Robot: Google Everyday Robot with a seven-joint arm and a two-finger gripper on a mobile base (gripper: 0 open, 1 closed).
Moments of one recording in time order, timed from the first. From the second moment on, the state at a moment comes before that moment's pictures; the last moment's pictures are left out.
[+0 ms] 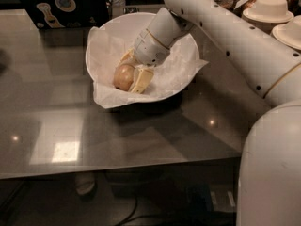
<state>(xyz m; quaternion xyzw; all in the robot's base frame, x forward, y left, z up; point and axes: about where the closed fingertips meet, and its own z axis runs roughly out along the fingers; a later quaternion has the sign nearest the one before) 0.593 0.054 0.849 -0.80 0.49 0.25 0.24</state>
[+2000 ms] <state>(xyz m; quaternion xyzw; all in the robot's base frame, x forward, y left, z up) 0.566 -0.014 0.963 -0.75 0.55 0.16 0.33</state>
